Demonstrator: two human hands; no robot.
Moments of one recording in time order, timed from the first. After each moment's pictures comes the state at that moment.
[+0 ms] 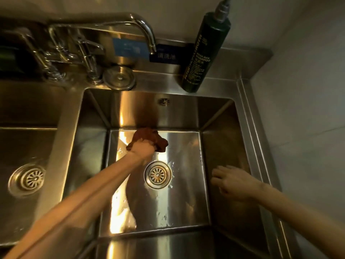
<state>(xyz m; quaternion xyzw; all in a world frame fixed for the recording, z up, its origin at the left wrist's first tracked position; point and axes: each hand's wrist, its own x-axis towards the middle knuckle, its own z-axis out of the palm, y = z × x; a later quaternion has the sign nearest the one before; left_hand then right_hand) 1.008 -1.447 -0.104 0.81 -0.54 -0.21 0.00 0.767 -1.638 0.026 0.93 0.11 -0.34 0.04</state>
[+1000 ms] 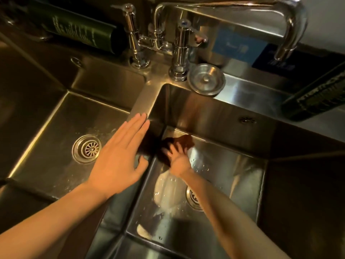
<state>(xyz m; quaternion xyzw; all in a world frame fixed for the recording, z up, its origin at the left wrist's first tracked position) 1.031 -1.282 0.012 0.94 -0.30 -0.06 0.13 1.018 -1.458 -0.224 0.95 0.08 -0.29 -0.09</state>
